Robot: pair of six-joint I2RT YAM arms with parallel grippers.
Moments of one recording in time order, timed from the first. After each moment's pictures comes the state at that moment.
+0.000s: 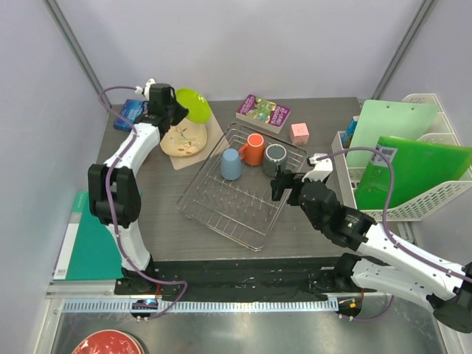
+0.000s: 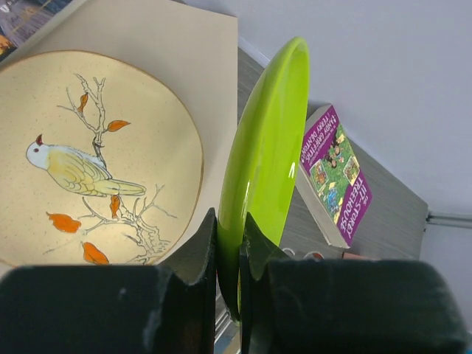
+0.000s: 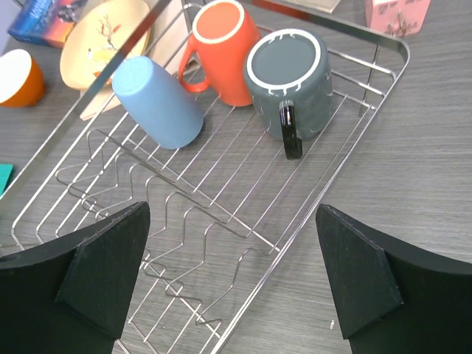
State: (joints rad) left arm -0.18 1.86 1.59 -0.24 -0.11 -0.82; right arm 0.89 0.82 0.69 -0.26 0.59 0.57
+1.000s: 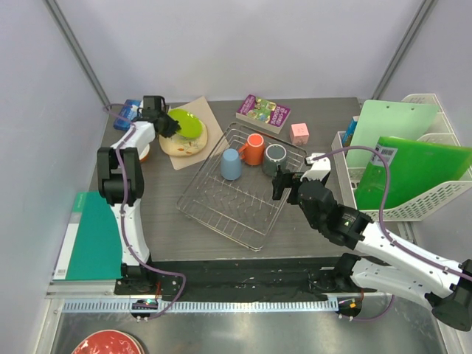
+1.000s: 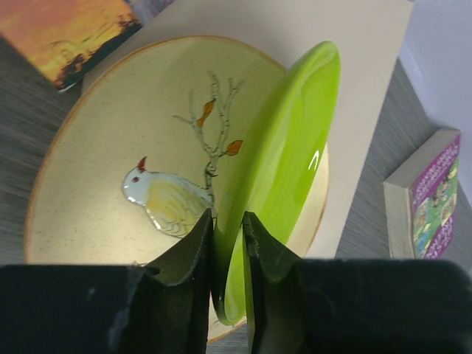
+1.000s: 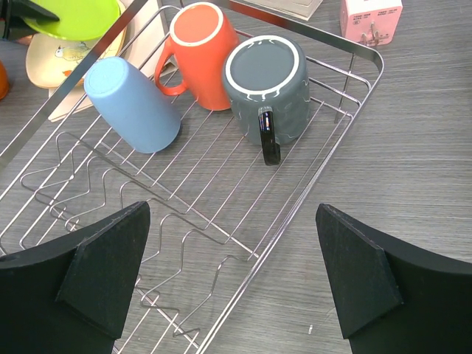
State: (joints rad) left arm -0.03 2.17 1.71 -0.31 0.05 -0.87; right arm 0.89 0.84 0.69 -0.25 0.65 0.51
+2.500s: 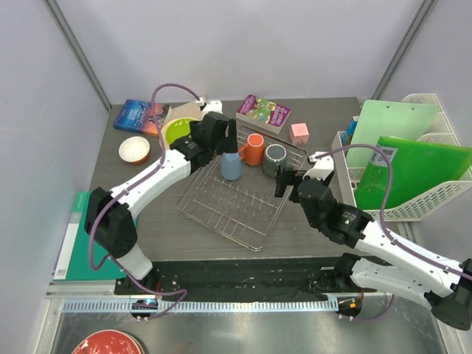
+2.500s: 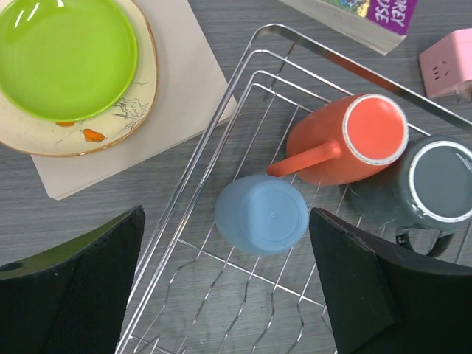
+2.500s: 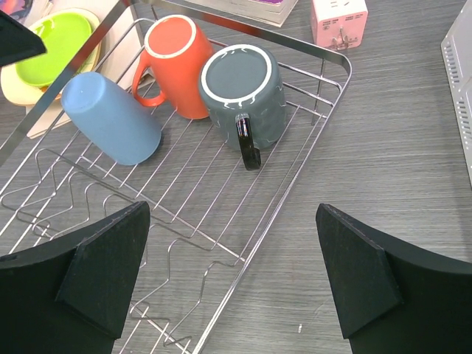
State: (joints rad) left arm -0.64 1.62 1.43 -0.43 -0.43 -0.44; right arm 0.89 0.86 0.72 -0.30 0.72 0.53
